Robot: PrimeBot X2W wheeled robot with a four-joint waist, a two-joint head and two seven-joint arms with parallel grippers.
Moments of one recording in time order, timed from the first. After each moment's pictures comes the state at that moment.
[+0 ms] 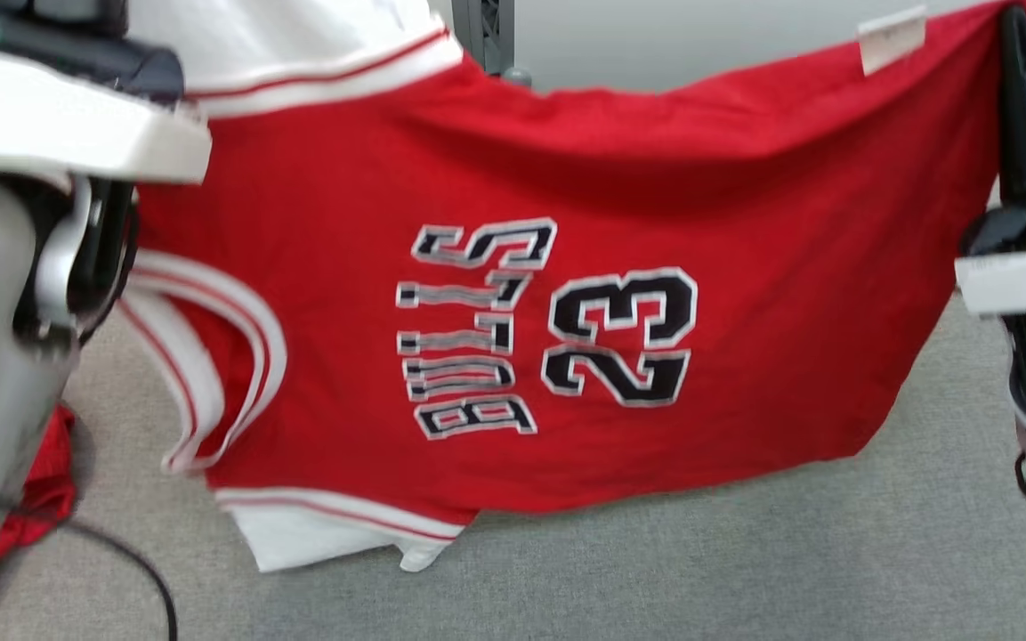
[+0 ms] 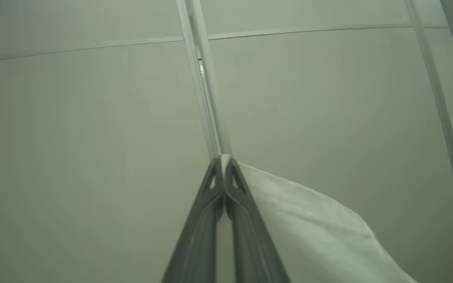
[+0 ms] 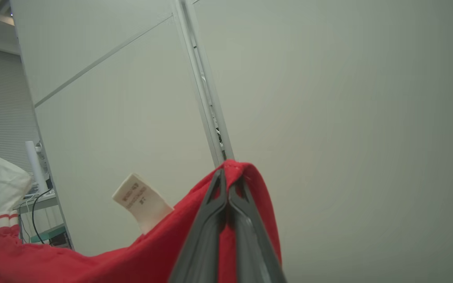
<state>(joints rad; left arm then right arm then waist) -0.89 0.51 -0.48 -0.02 -0.57 0.24 -0.08 -0.56 -0.25 0.10 0.03 0.67 0.13 -0.11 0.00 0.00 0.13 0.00</state>
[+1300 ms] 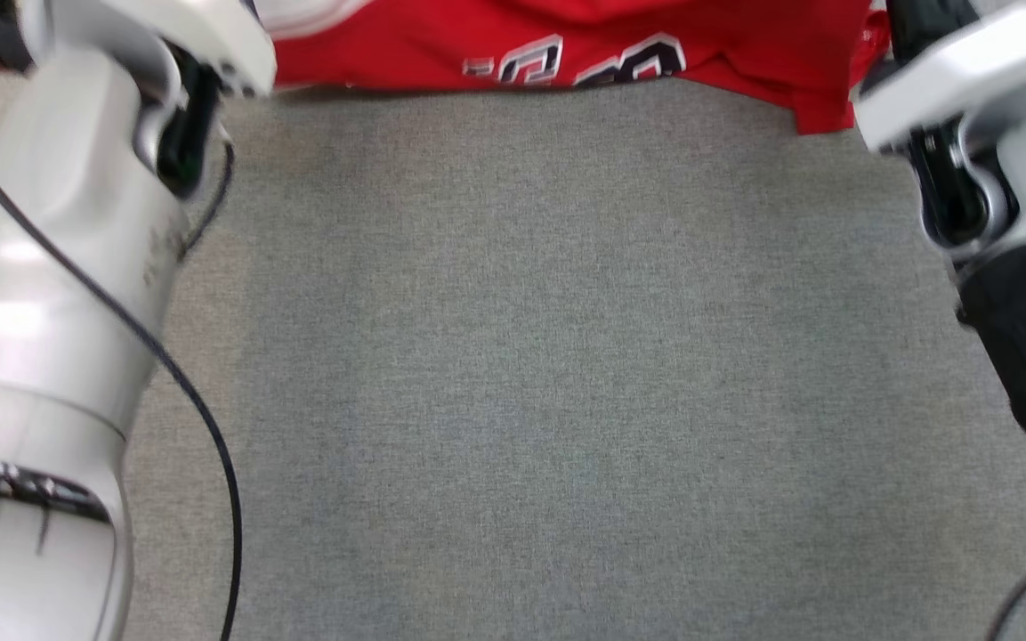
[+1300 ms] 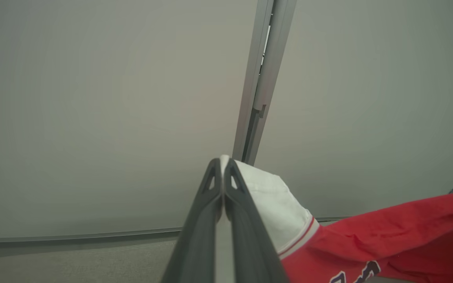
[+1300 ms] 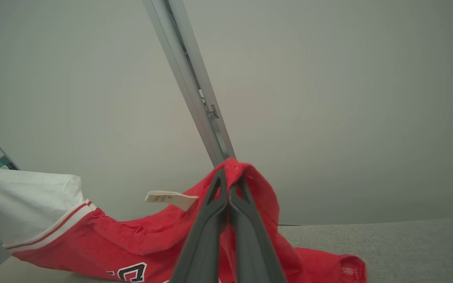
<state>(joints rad) -1.32 0.14 -0.52 1.14 -0.71 -0.12 -0.23 -1.17 -0.23 0.53 0.90 0.81 0.13 -0.26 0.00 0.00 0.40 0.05</state>
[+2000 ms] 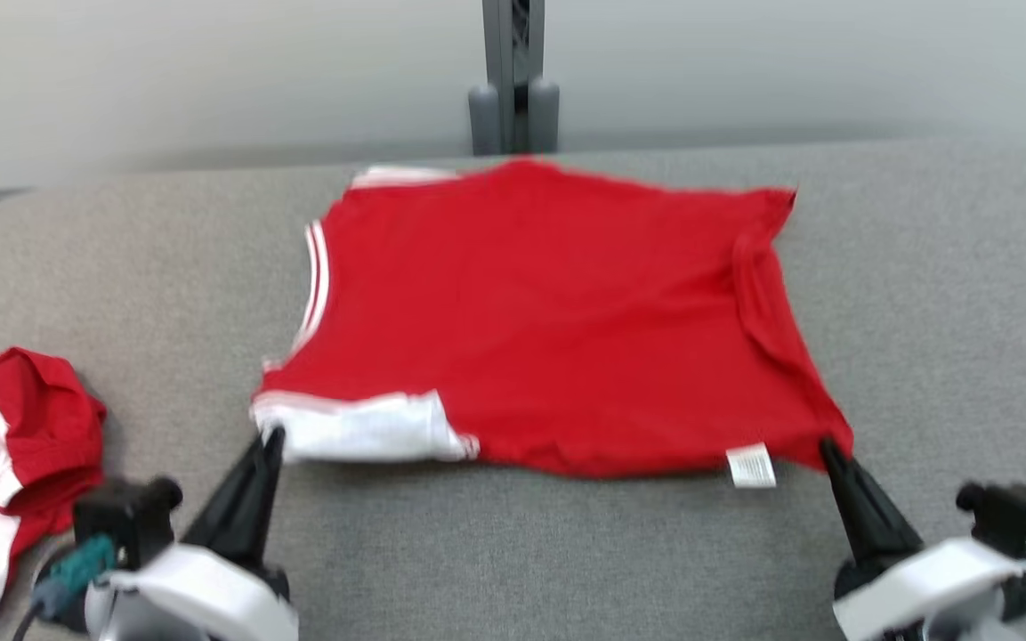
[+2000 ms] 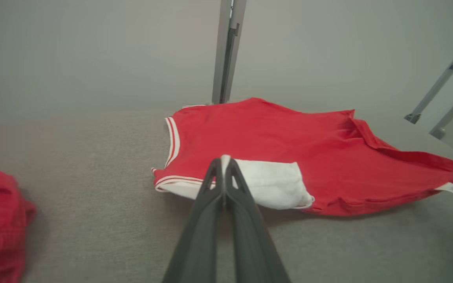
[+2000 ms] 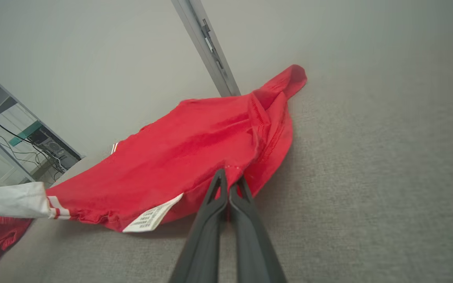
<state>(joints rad) -0.09 0.47 -0.44 -0.07 -0.67 0.22 -0.06 -0.18 -0.28 0.38 0.35 0.79 0.13 -0.26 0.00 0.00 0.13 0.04</state>
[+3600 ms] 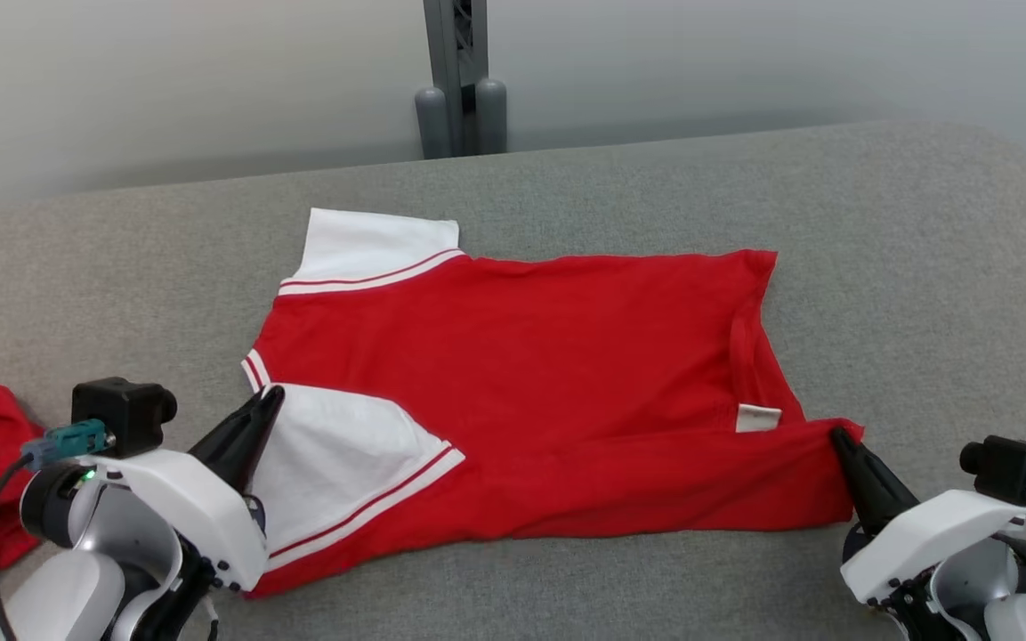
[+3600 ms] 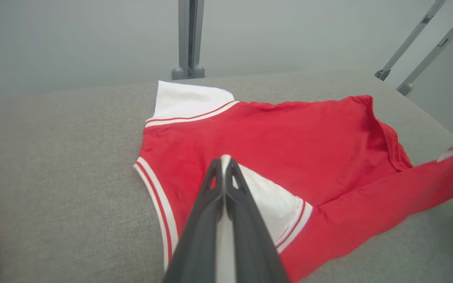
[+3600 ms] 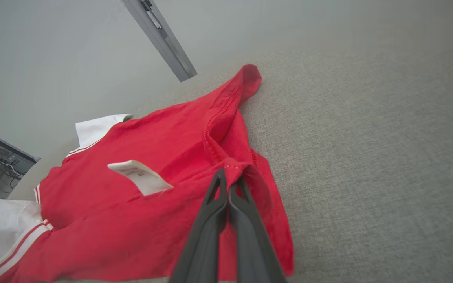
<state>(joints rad) -0.22 0.54 -0.46 -0.01 -0.81 0.11 0.19 -0.10 -0.09 0.03 0.22 0.56 0.13 0.15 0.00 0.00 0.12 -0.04</state>
